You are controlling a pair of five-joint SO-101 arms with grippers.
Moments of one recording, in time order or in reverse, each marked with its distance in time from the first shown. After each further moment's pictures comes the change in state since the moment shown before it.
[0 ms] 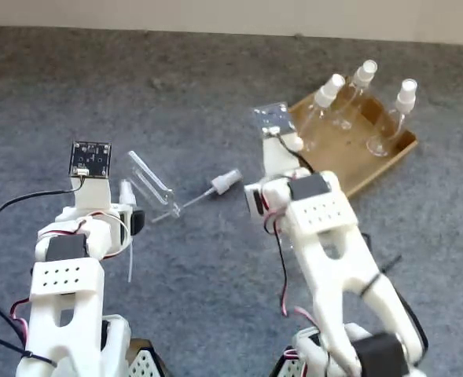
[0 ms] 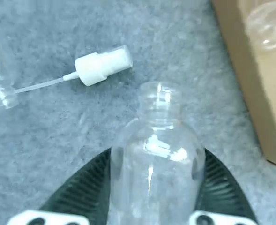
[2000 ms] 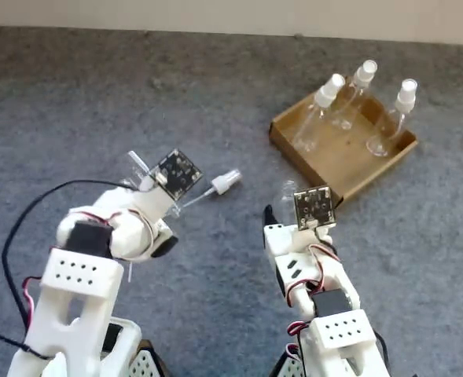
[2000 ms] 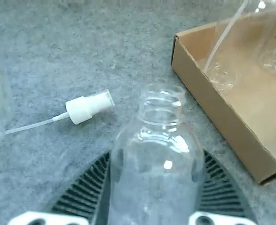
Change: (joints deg) left arm 17.8 0.1 -14.7 19.9 -26.6; right arm 4.2 -47.7 57.7 -43.8 0.0
